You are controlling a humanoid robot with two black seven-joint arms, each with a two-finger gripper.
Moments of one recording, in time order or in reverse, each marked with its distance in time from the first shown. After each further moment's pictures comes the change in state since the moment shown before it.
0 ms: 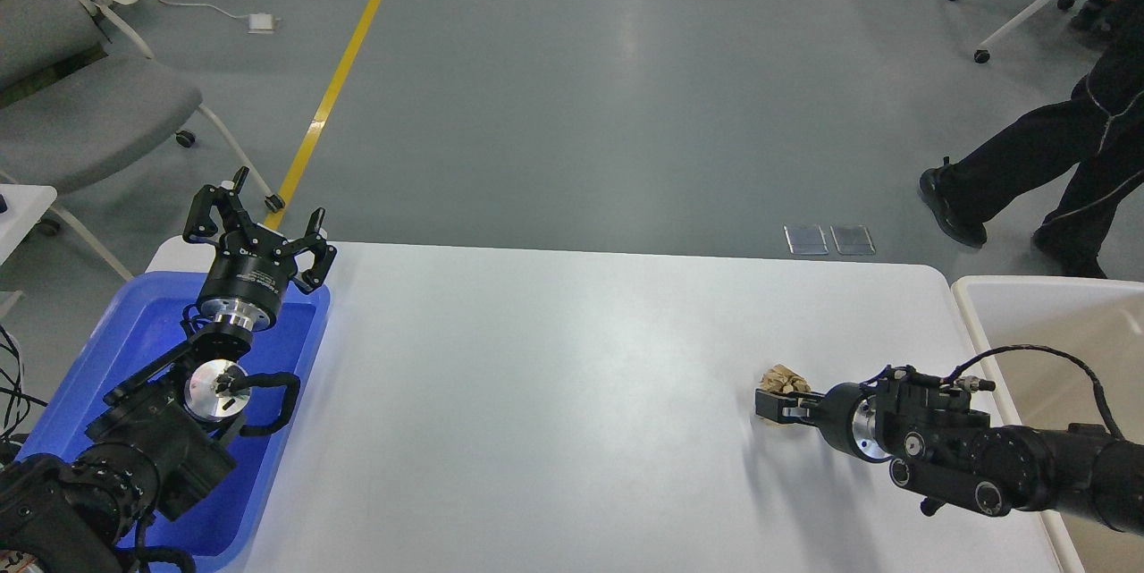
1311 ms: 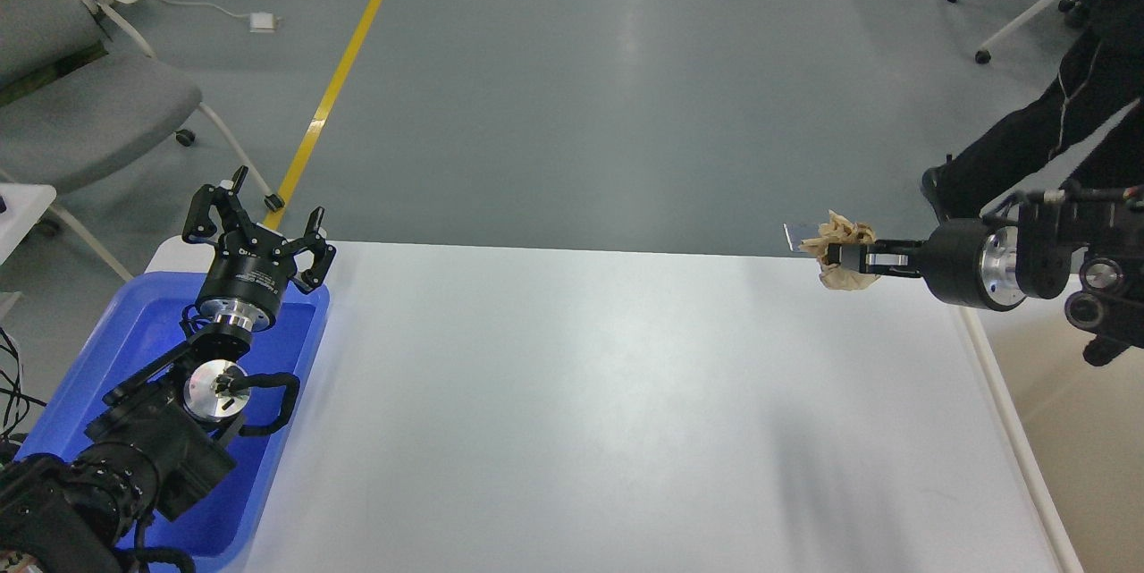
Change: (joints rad) left arm 0.000 0.000 0.000 0.000 0.000 0.000 0.000; right arm 0.516 -0.498 -0.013 0.496 0.017 0.237 0.037
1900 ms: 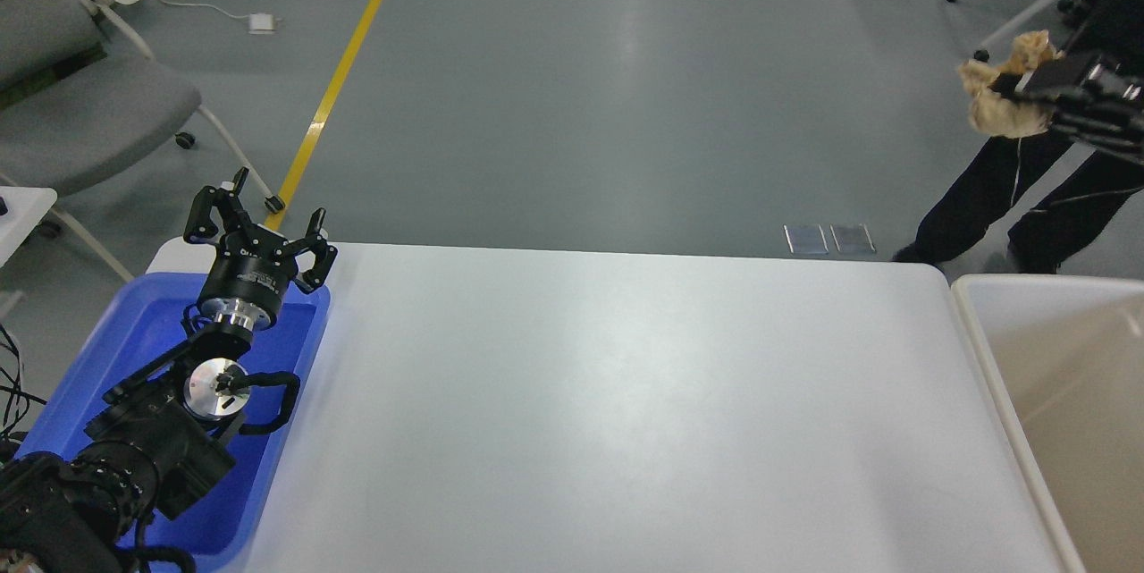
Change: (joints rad) left arm 0.000 0.000 0.000 0.000 0.000 0.000 0.000; right arm 0.054 -0.372 0.247 0.025 0.361 0.146 0.044
